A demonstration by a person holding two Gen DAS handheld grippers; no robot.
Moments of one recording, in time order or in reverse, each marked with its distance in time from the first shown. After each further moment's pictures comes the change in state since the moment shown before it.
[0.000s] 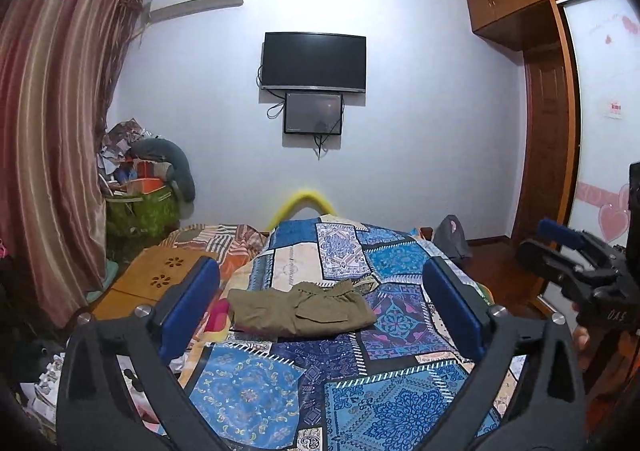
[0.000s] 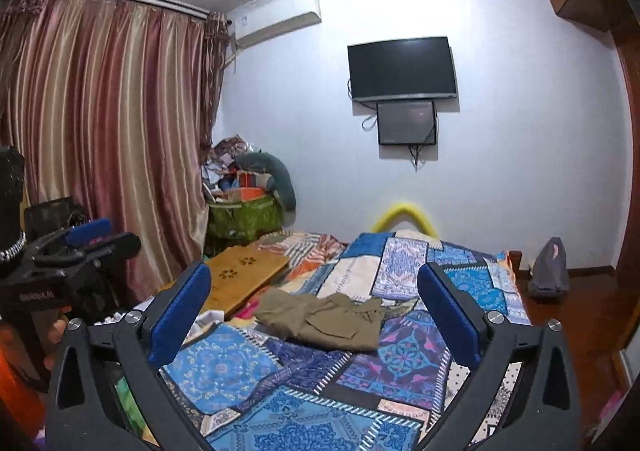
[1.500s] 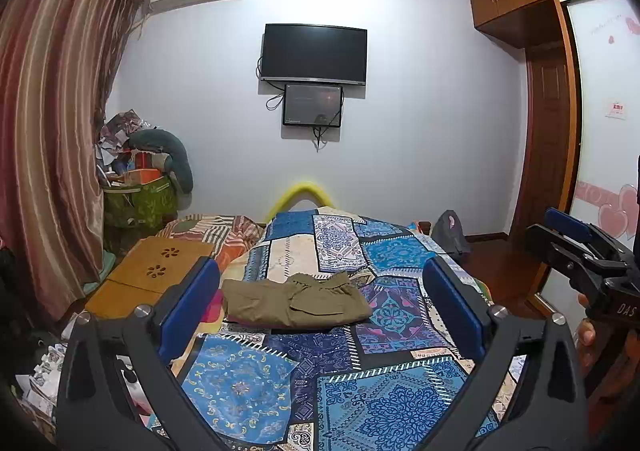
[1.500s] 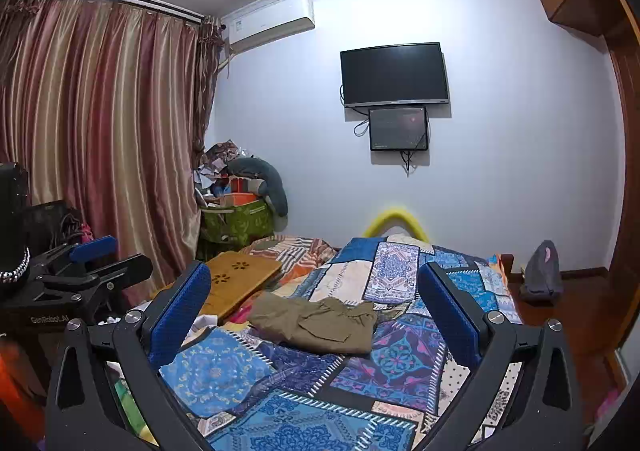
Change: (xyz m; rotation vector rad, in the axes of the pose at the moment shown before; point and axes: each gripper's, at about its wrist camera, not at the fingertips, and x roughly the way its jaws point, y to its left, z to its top) left arm 0.009 -0.006 -0.009 -0.018 0.026 -0.006; right arm -0.013 0.004 -0.001 0.003 -0.004 -0.023
